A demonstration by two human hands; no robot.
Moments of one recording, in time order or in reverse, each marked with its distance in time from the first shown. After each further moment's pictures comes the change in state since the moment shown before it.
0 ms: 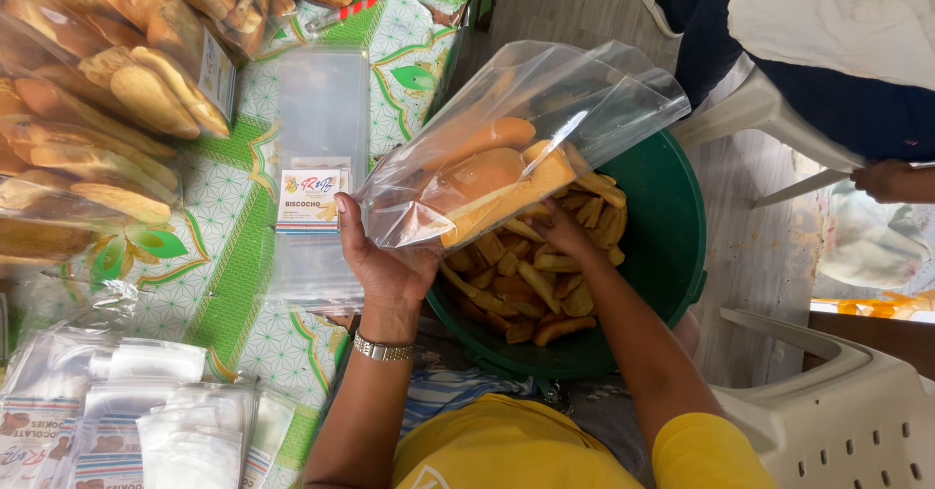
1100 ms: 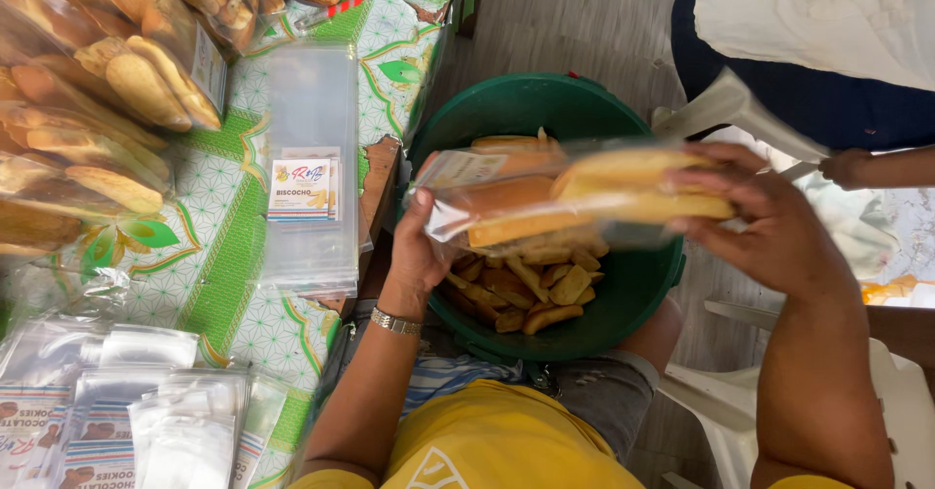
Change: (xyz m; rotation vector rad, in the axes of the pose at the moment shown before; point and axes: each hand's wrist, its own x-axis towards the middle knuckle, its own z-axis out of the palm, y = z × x) left_hand 0.008 -0.048 -0.032 0.184 -0.265 -0.177; right_hand -0.266 -0.270 -0.236 -0.203 0.166 -0.605
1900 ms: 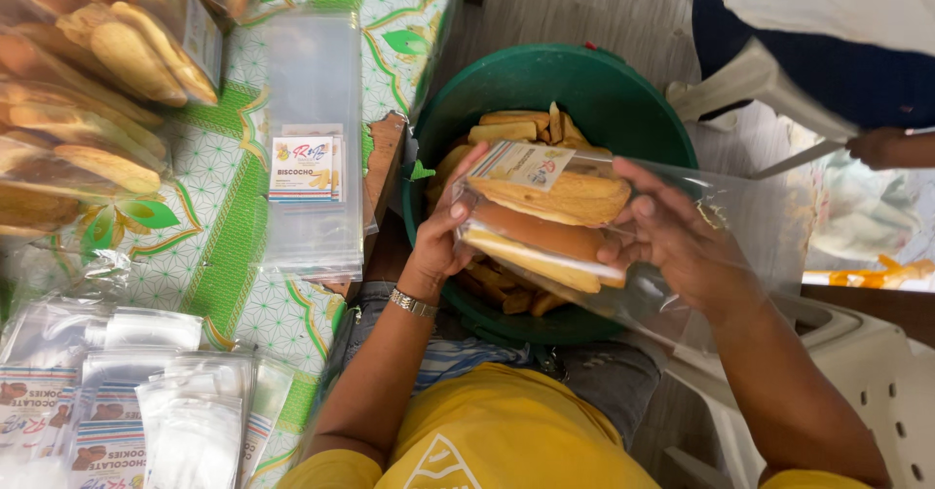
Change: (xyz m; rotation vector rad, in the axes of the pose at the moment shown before) left_hand 0.000 -0.019 -0.007 -0.005 -0.209 -0.048; right_hand -0.010 -0.003 0.083 0.892 0.064 0.616
